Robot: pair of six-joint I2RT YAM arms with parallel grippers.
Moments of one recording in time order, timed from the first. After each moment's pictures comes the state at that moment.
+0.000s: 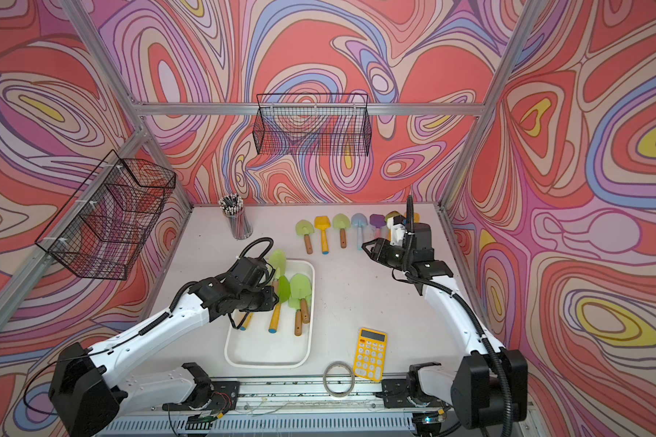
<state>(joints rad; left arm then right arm) -0.64 1.18 0.88 -0.66 0.10 -0.68 0.11 1.23 0.91 -0.24 -0.61 0.56</state>
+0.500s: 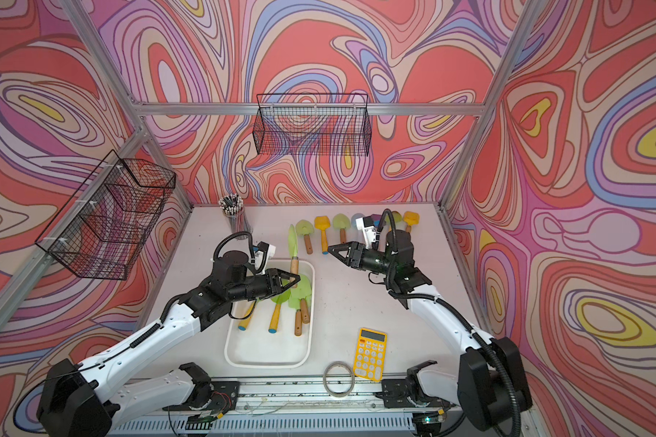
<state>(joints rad) -0.59 1.10 0.74 -0.04 0.50 -0.95 0.32 1.25 0.80 0.31 -0.85 0.87</state>
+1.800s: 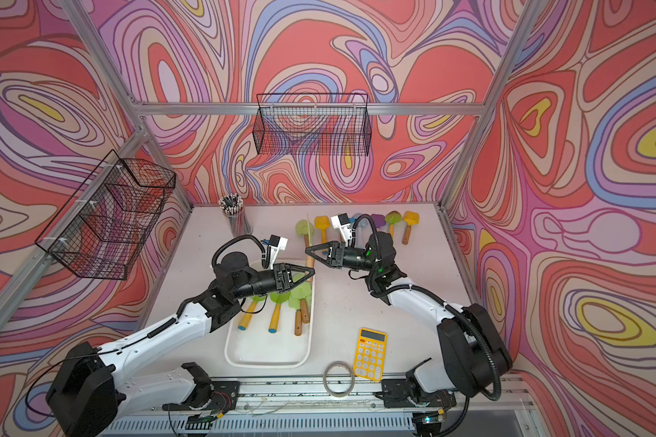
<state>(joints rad) -0.65 1.18 0.71 0.39 0.65 -1.10 0.45 1.43 0.82 0.74 -0.95 1.13</state>
